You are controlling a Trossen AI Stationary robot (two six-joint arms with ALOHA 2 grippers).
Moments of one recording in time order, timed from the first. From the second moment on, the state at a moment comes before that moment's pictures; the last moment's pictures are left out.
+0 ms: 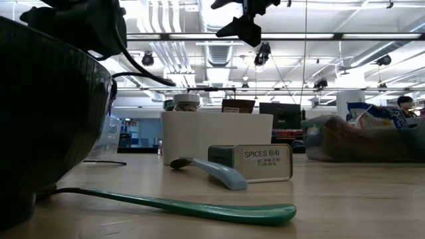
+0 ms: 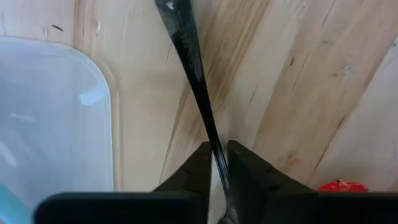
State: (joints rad) left arm -0.30 1.59 0.78 -0.78 0.00 -0.57; right arm -0.15 1.57 1.46 -0.52 -0.30 0.39
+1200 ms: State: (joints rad) left arm -0.30 1.22 0.82 -0.68 -0.07 -0.80; right arm -0.08 1.57 1.46 -0.54 -0.30 0.40
